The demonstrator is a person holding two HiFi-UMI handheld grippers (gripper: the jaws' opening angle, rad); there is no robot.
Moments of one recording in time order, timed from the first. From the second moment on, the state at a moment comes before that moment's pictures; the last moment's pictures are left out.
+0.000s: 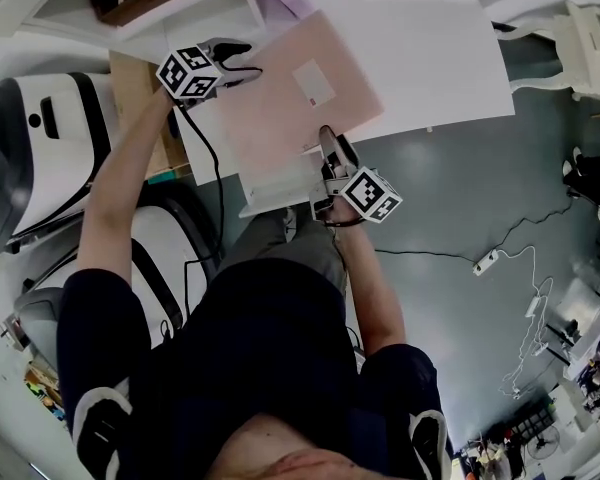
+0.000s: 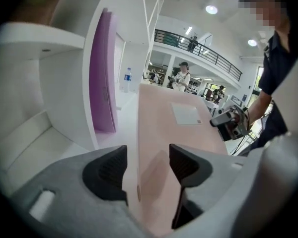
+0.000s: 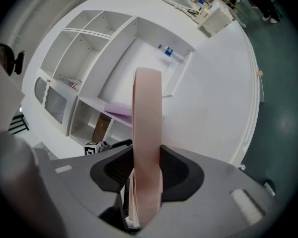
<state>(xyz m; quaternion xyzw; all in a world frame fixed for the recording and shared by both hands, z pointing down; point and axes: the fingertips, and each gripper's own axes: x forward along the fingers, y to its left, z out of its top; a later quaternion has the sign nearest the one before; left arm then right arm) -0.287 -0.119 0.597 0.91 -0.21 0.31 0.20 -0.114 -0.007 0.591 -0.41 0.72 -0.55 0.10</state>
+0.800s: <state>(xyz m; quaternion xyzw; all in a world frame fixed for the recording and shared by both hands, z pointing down) -0.308 -0.091 0.500 0.89 -0.40 0.20 0.09 -0.070 -0.014 0.492 -0.48 0.78 -0.39 0.06</state>
